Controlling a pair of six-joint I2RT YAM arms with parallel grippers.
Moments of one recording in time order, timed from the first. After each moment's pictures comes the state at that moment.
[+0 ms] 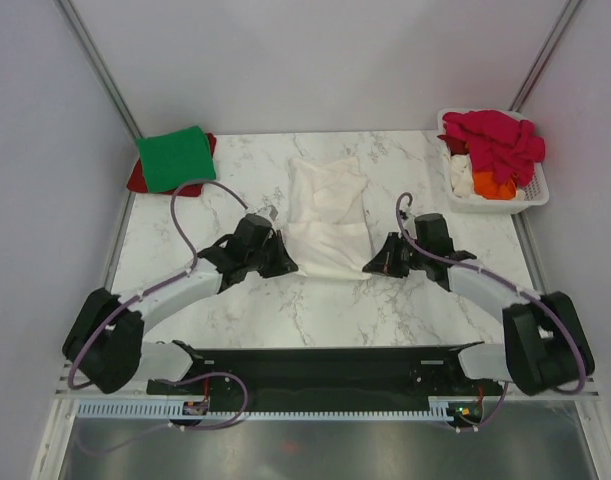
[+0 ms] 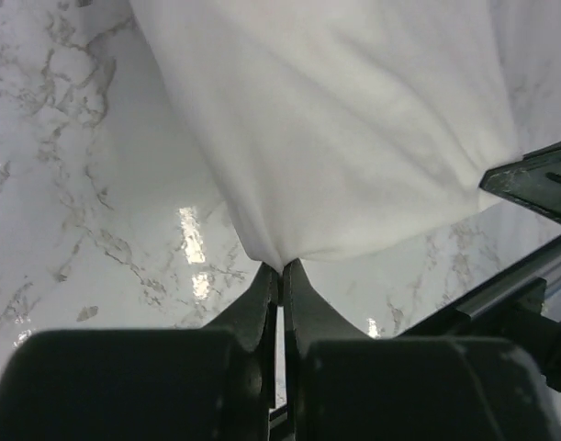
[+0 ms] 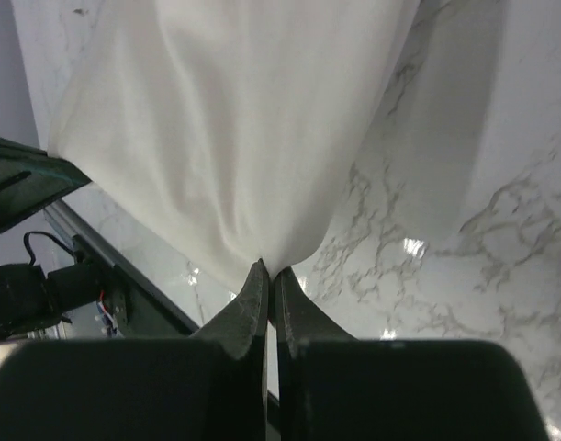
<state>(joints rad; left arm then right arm) -0.61 1.38 0.75 -0.18 0.11 -0.73 0.27 1.41 0.62 -0.03 -0.55 0.59</state>
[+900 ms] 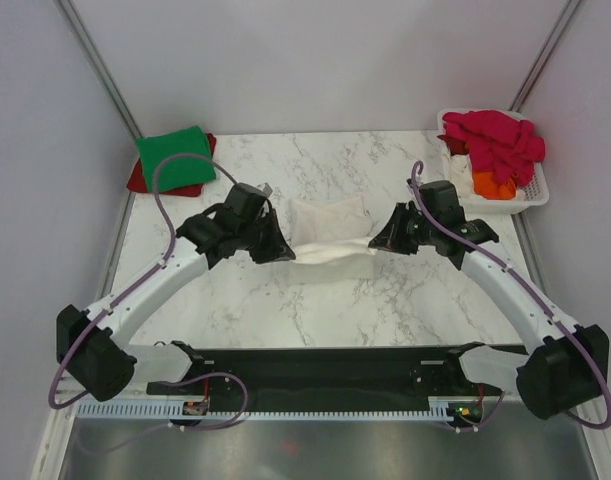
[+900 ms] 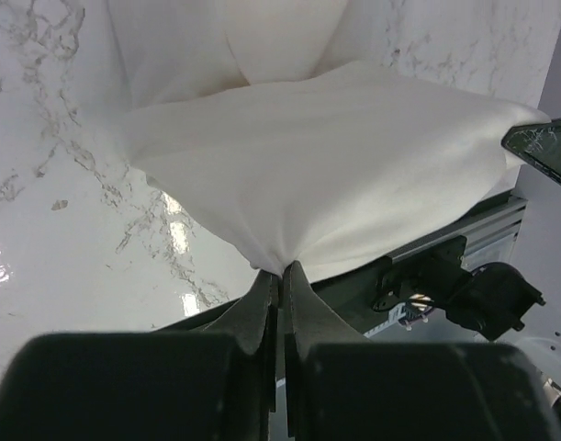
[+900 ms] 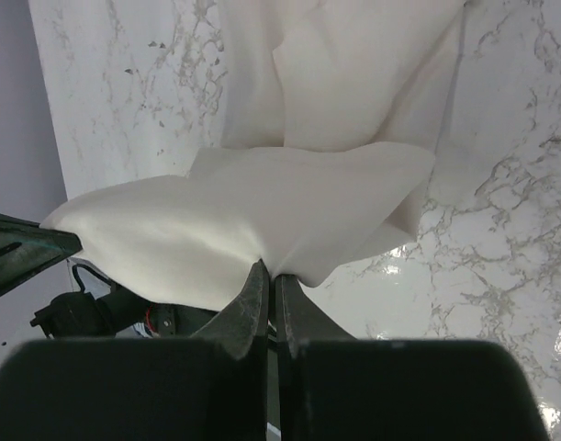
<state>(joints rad) -0.63 1.24 1.11 -0.71 0.16 -0.81 0.33 1.17 0.96 -0.56 -0.36 0.67</state>
